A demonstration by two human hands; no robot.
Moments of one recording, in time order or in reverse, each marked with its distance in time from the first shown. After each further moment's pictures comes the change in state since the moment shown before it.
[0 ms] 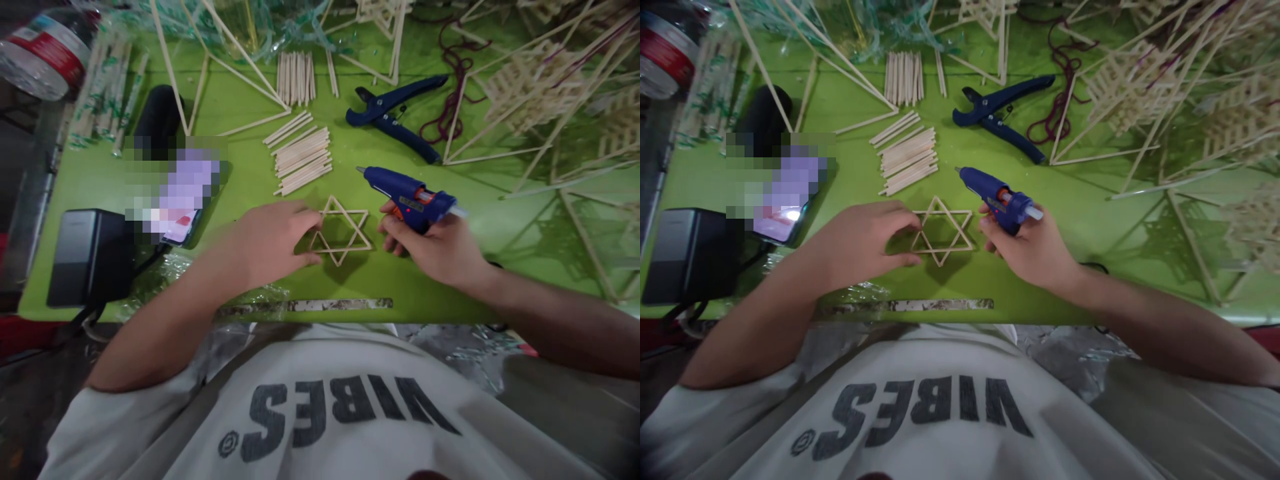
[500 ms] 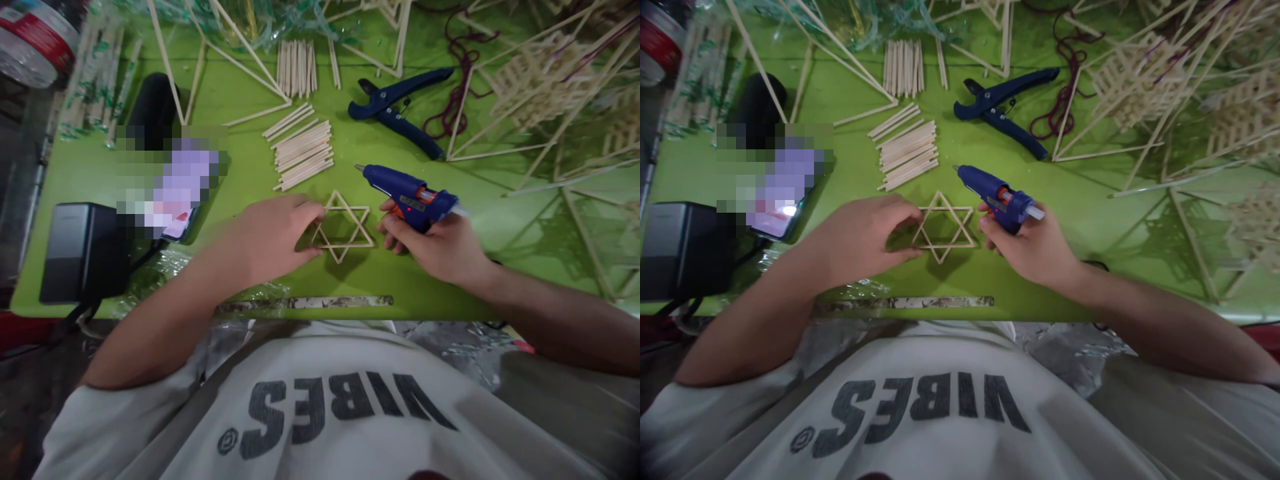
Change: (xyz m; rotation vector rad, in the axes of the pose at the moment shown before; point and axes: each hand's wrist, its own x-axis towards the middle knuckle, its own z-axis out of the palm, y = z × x) left_hand -0.001 0.003 0.001 0.008 0.025 -0.018; right_hand -0.002 -0.005 0.001 -0.043 -0.013 0.025
